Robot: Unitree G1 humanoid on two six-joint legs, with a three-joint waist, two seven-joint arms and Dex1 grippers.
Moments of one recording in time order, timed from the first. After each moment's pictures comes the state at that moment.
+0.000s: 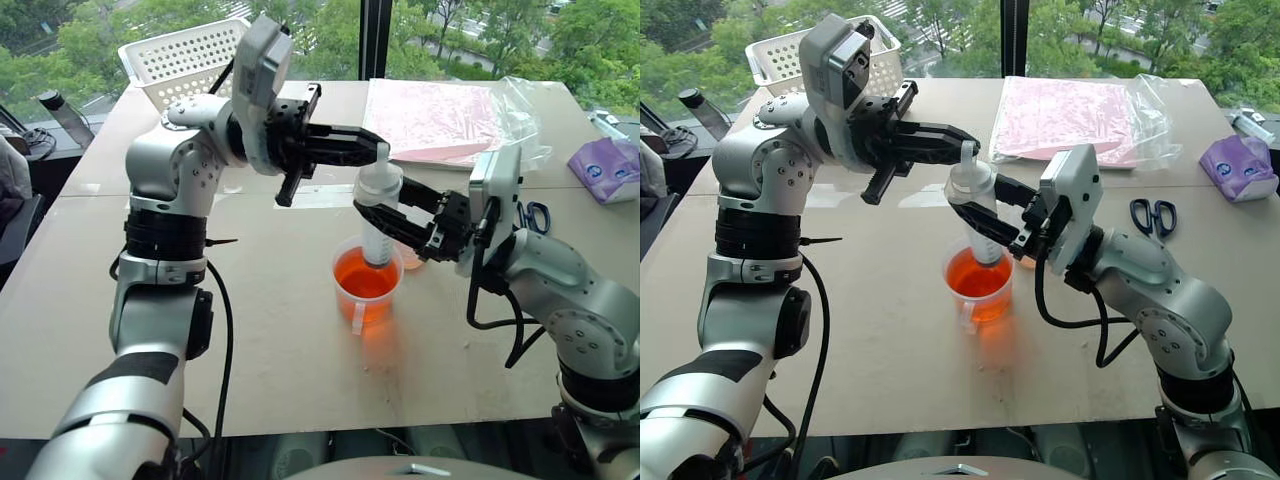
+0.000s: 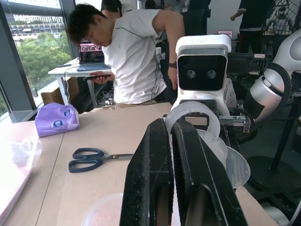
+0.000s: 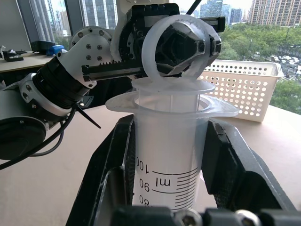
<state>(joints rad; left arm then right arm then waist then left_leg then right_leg) -1.07 0.52 -0.01 0.20 -0.63 0.58 -1.51 -0.45 -0.42 0.06 -0.70 0.83 0.72 0.38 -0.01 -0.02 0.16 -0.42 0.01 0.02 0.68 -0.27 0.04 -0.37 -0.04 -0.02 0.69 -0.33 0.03</state>
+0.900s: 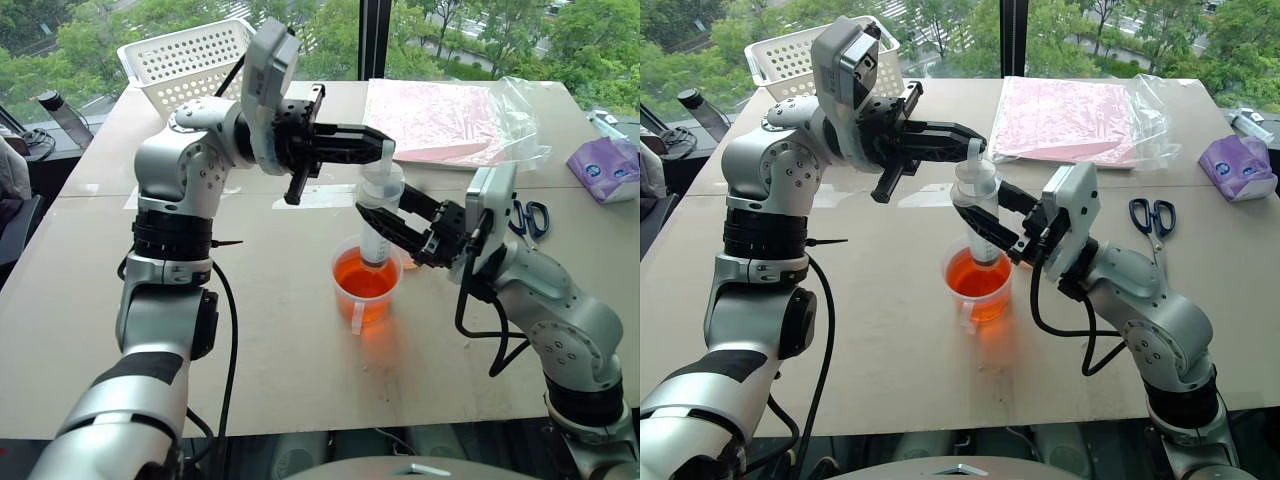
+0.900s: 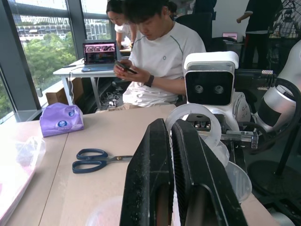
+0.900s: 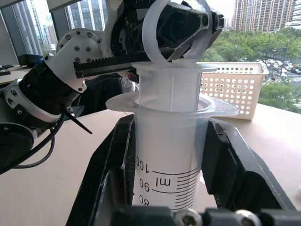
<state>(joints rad) -1.07 0.51 -0.01 0.21 -0.62 0.58 -1.49 -0.37 -0.36 0.10 -0.68 0.75 0.65 0.39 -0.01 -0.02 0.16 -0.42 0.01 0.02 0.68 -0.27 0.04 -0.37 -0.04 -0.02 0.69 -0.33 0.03</state>
